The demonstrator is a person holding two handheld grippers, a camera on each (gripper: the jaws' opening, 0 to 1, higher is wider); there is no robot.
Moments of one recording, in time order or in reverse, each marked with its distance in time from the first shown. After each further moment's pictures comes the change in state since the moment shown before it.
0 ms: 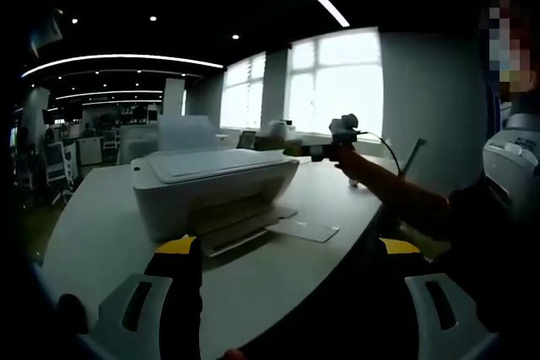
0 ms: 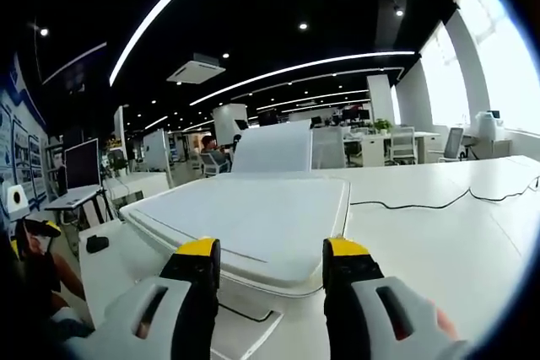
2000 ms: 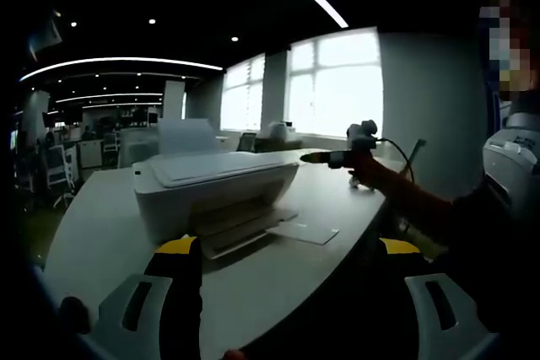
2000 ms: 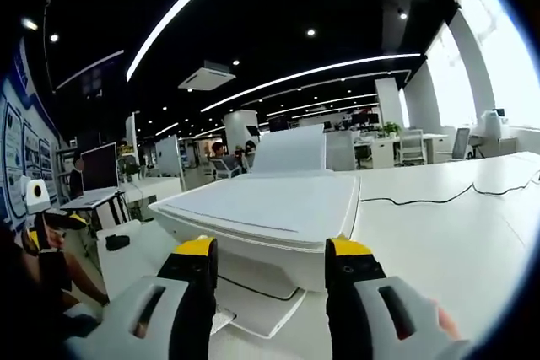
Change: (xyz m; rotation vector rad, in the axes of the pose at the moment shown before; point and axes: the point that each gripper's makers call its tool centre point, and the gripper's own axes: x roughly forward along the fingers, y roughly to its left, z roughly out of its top) left arm -0.002 -0.002 0.004 0.013 -0.006 0.006; right arm -0.044 0.027 -0.010 0.016 -0.038 0.066
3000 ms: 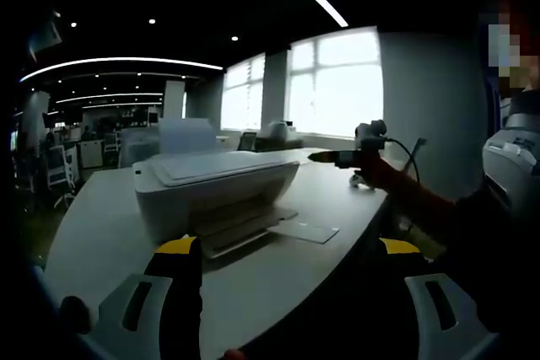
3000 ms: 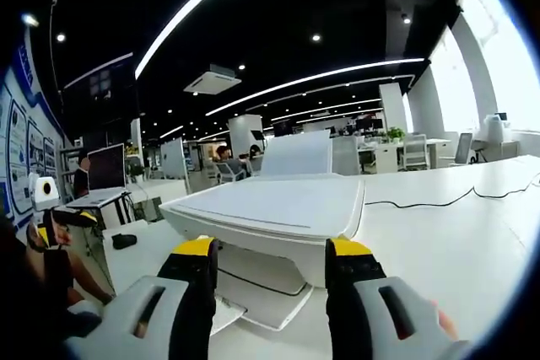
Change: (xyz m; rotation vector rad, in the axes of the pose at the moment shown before) left arm -0.001 0.001 -0.001 0.001 0.002 0.000; right arm -0.017 0.015 0.000 -0.021 -0.018 0.015
